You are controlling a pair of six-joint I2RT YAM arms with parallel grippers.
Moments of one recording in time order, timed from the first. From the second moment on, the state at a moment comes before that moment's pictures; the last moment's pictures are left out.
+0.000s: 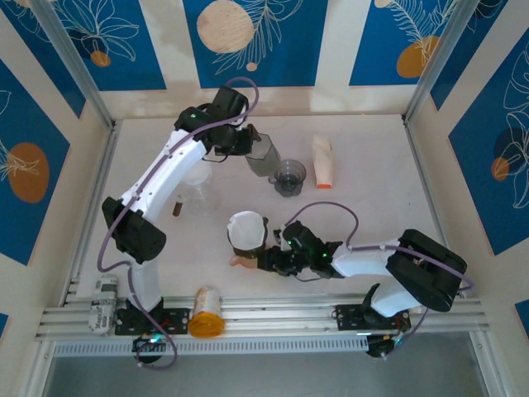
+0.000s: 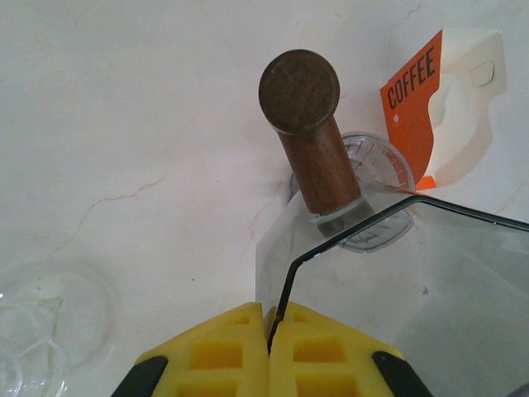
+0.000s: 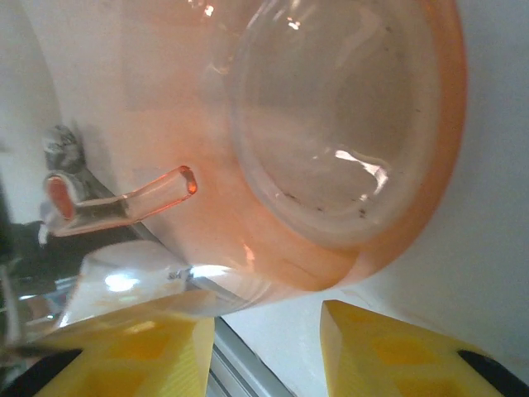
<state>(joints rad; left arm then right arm) -0.57 1.91 2.13 -1.16 0.01 -0.44 0.93 1.44 0.44 0.26 -0.41 1.11</state>
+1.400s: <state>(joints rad) -0.57 1.73 2.08 -1.16 0.10 -0.45 0.78 1.47 0.65 0.03 -0.29 1.01</state>
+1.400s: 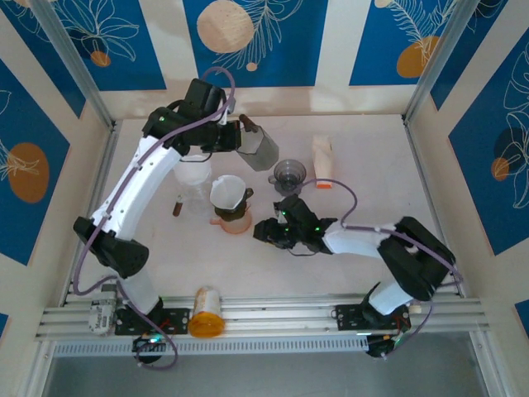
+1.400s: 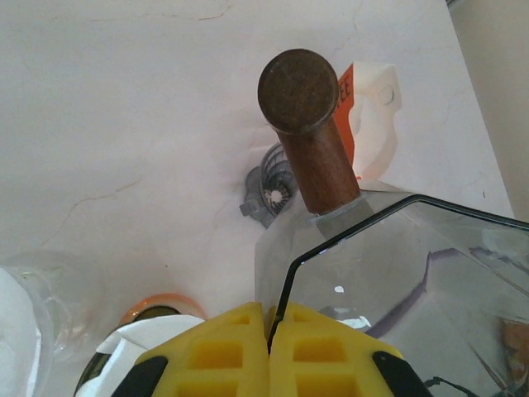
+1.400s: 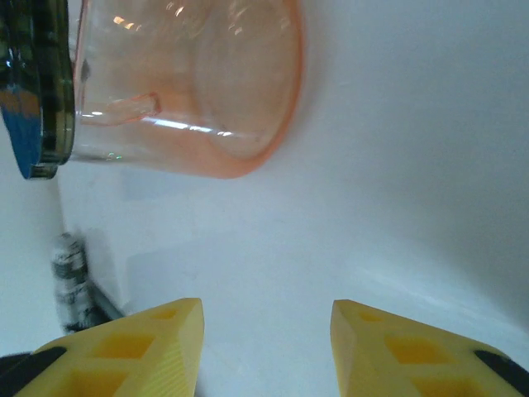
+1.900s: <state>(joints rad) -0.81 1.48 1.68 -1.04 0.04 -0.47 0.55 1.01 0.65 -0.49 0.07 0.89</state>
